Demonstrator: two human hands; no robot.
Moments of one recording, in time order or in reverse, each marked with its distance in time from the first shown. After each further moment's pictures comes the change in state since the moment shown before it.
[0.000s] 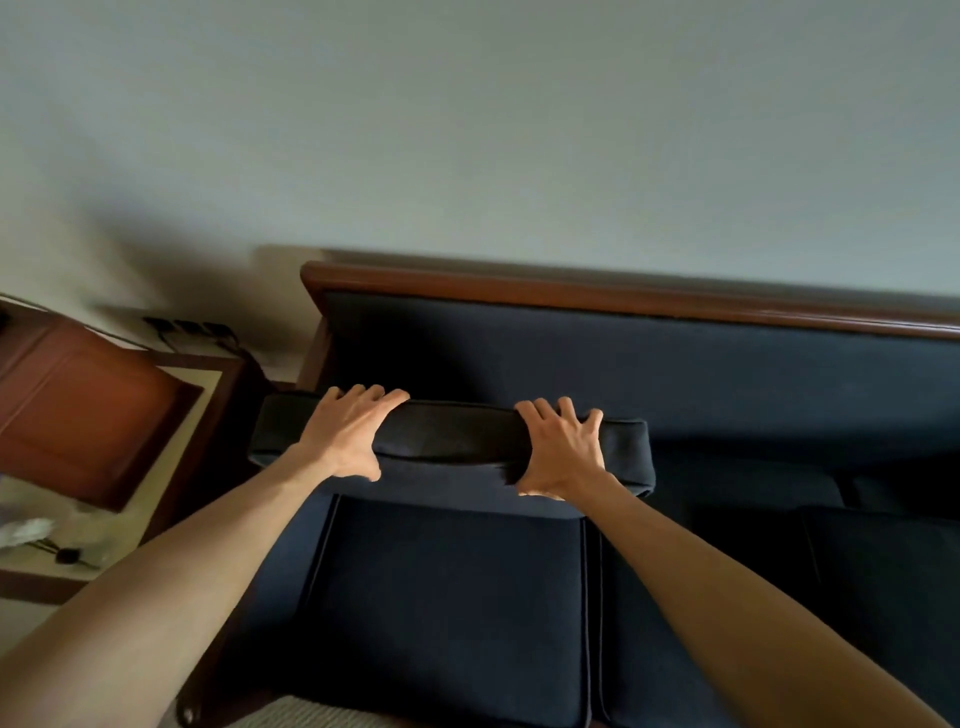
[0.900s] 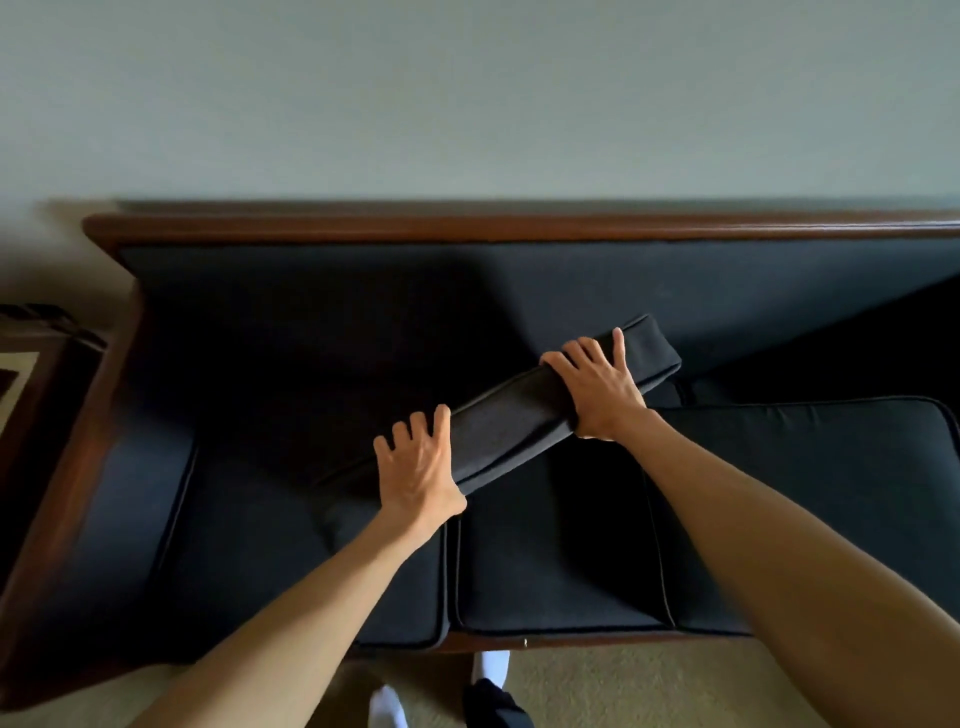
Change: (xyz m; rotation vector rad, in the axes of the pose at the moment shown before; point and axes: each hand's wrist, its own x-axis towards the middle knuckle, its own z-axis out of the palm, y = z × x) left_hand -0.002 0.382 0.042 -0.082 0.105 -0.182; right_hand -0.142 0.292 0.029 -0.210 0.018 0.024
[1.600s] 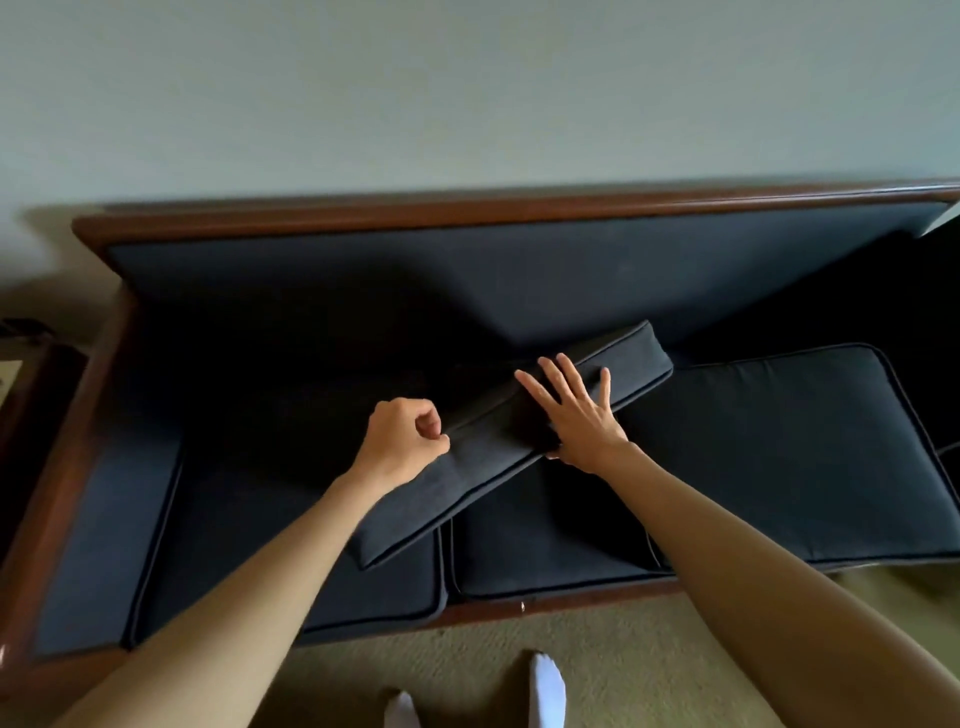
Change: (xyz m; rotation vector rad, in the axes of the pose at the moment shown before) left_hand -0.042 -0.029 -0.014 -0.789 0.010 0.141; right_hand -0.104 -0.061 0.027 0.100 -0.020 0.092
